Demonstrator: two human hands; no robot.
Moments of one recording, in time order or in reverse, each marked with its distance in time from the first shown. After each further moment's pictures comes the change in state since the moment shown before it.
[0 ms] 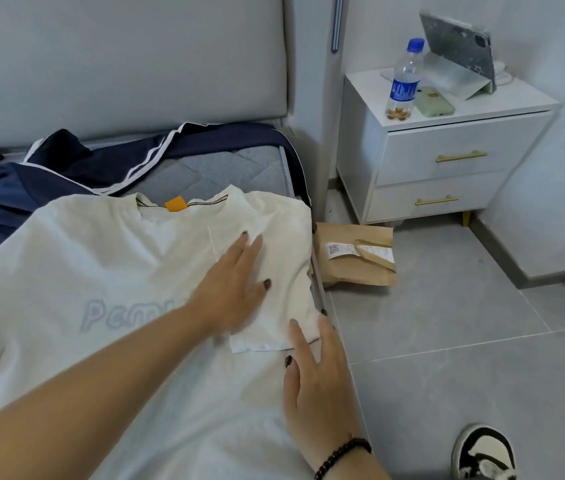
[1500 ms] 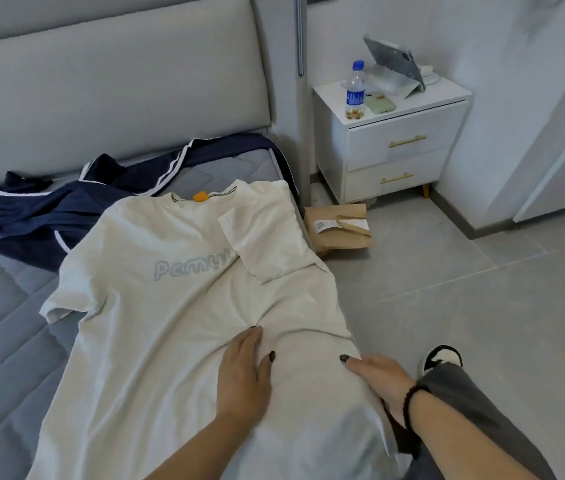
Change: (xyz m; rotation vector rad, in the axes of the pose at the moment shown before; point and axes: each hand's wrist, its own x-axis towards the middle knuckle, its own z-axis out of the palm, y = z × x) left_hand -0.265 0.049 0.041 -0.215 0.182 -0.241; right_hand -0.140 0.027 -0.100 0.807 -0.457 1.002
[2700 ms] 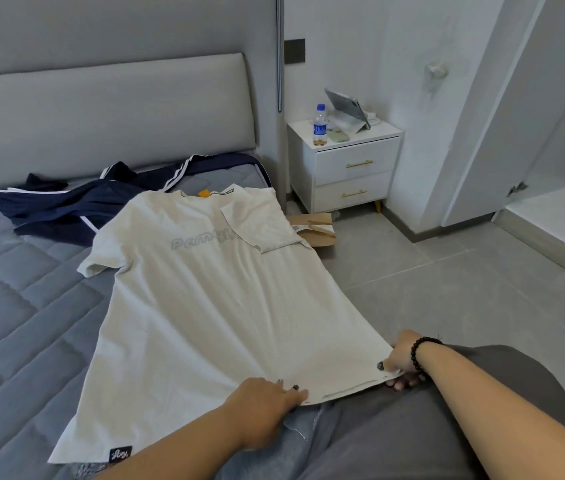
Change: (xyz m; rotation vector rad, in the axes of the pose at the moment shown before) left_hand -0.182 0.018 -0.063 0.755 -0.718 0.774; right_hand -0.179 0.050 -0.040 -0.857 0.068 0.223
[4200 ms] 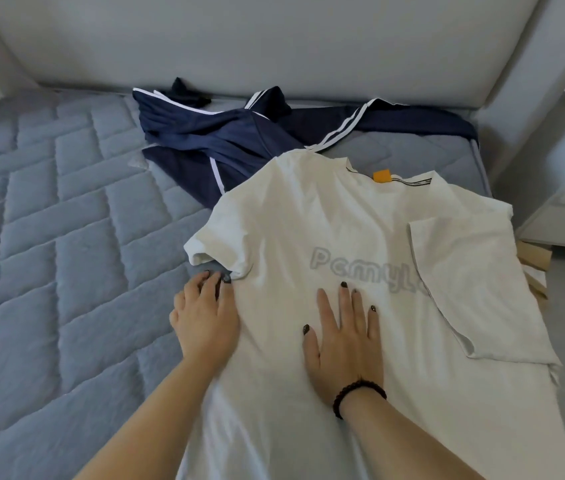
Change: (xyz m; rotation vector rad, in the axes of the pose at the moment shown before) left_hand -0.008 -0.365 0.048 -0.764 0.849 -1.540; right_hand 0.170 -0.388 0.137 -0.535 0.597 -0.883
